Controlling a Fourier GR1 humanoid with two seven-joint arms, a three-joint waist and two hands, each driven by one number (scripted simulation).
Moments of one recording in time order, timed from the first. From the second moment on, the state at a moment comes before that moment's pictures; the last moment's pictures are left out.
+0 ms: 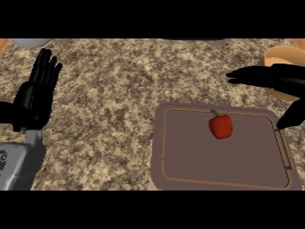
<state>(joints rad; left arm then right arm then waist) -0.30 0.29 -0.02 -1.49 0.24 0.20 -0.01 -0.67 -0.80 0.43 -1.15 0.44 0.43 -0.72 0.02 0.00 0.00</state>
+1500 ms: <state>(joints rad) -0.27 0.25 0.05 -1.53 0.18 0.14 0.04 -0.58 -0.51 0.41 -1.03 0.80 0.36 -0.72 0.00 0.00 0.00</state>
